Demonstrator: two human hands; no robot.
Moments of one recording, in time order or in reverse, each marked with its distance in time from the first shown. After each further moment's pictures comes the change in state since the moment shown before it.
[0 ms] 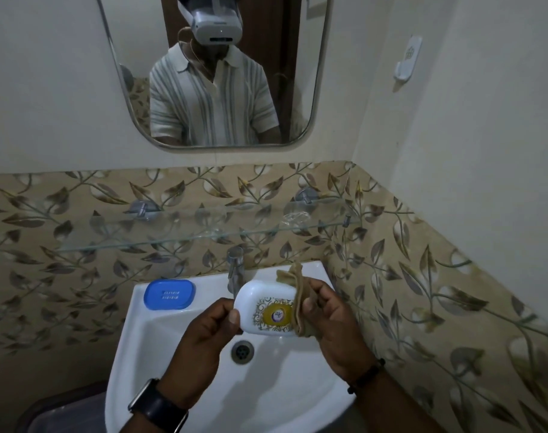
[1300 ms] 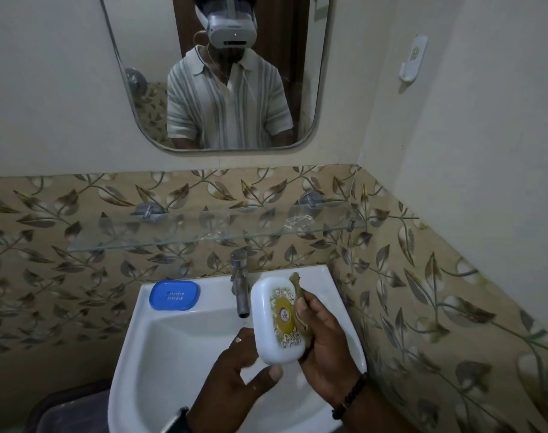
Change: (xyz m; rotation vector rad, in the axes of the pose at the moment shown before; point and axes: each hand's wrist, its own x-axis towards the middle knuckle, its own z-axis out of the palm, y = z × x) left_hand -0.023 -0.028 0.038 0.224 -0.071 0.174; right_hand -0.004 0.004 0.020 0.407 0.141 0.220
